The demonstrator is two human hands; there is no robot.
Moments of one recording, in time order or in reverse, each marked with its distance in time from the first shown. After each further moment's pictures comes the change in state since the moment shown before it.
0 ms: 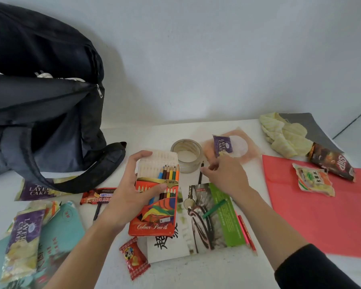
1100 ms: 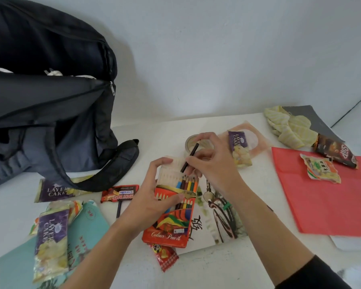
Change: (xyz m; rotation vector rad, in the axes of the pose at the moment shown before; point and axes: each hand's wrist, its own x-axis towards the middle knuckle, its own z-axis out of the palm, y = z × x) left_hand -0.012 -0.006 -0.025 0.061 -0.203 -0.077; right_hand -0.055 -0.102 -0.006 0.937 -0.033 -0.096
